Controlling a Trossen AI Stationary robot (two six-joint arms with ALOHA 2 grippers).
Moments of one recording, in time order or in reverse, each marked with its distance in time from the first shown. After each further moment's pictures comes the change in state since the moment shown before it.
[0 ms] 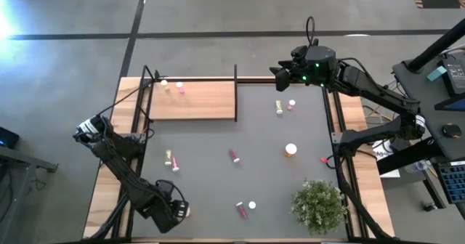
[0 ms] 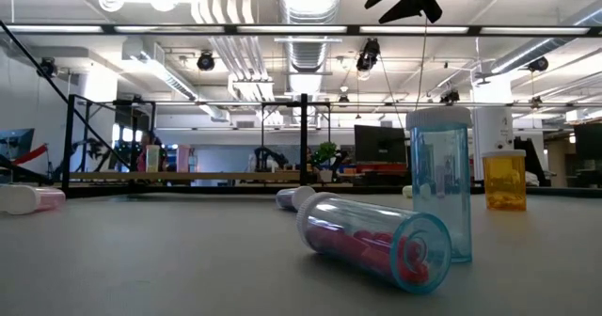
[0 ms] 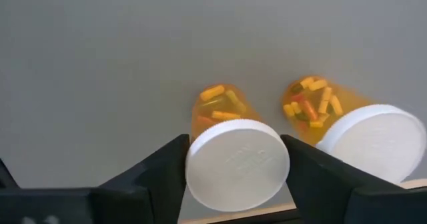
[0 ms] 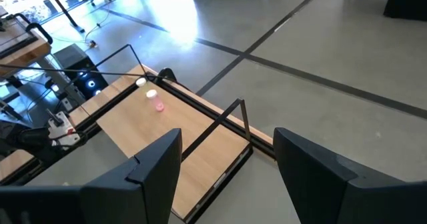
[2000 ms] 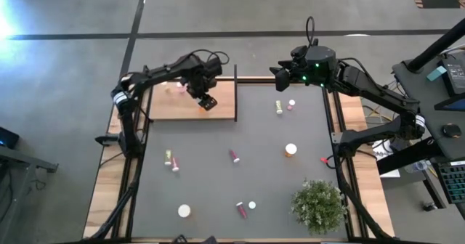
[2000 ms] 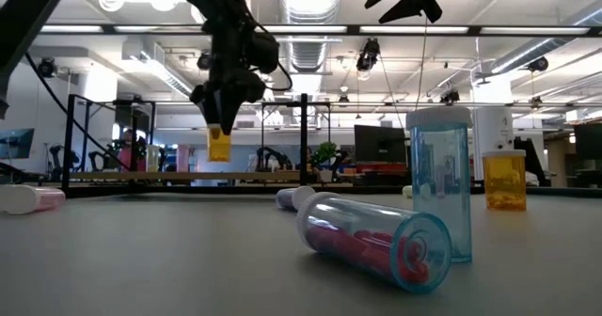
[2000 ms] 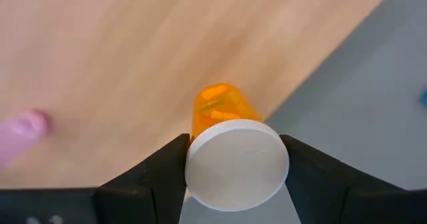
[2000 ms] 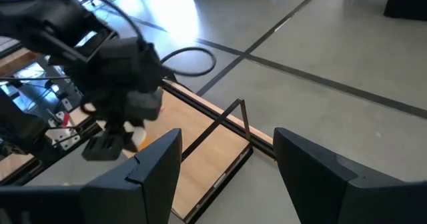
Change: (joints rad) left arm 1.481 0.251 0.572 -0.456 0.014 2.185; right arm 0.000 0.000 0.000 0.000 0.000 0.000
